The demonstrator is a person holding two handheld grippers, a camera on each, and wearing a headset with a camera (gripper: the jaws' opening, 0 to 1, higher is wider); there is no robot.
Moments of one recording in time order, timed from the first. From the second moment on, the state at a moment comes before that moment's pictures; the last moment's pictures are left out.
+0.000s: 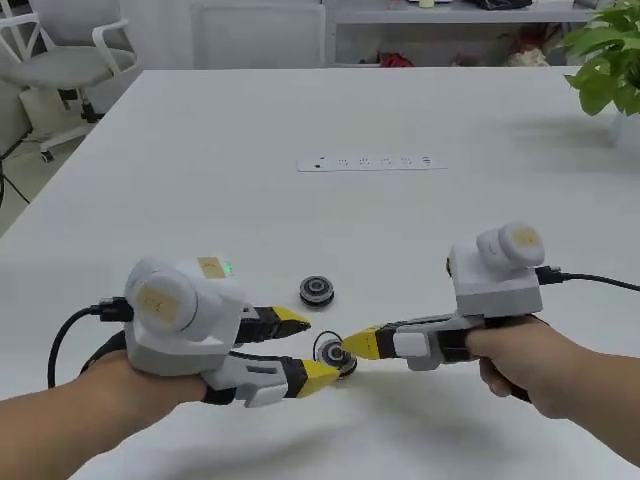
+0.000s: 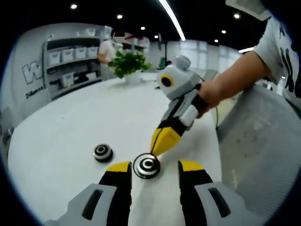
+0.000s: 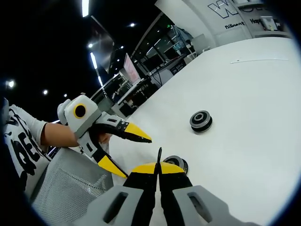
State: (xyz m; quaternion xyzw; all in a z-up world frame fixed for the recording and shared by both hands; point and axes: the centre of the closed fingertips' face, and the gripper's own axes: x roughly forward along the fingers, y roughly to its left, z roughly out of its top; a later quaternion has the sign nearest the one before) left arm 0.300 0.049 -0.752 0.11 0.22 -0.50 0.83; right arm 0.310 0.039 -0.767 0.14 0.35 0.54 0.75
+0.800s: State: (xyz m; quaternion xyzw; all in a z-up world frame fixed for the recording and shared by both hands) left arm 0.294 0.088 -0.733 0.07 0.20 -0.48 0.85; right arm 0.302 0.058 -0.762 0.12 0.34 0.57 0.74
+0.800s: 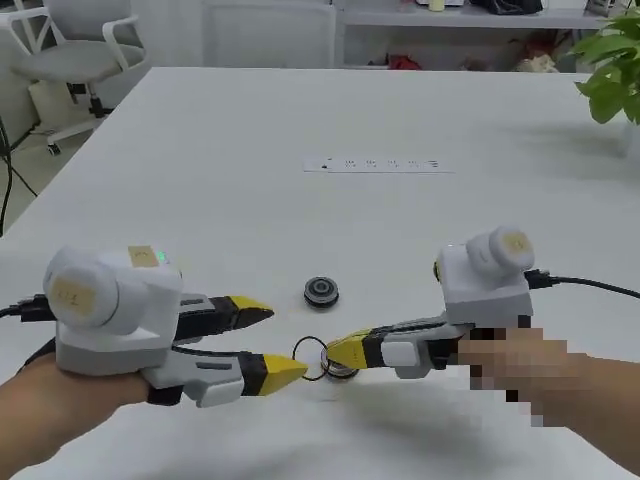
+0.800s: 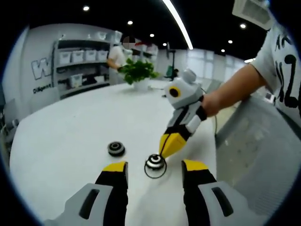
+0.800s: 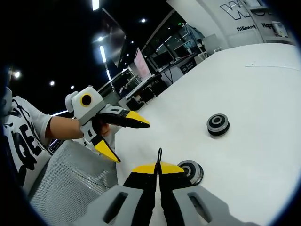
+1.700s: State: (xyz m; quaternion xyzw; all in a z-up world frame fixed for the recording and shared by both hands) left arm 0.280 0.118 -0.731 0.07 0.21 -0.46 0.86; right arm 0.281 0.092 -0.769 0.10 0.34 0.61 0.70
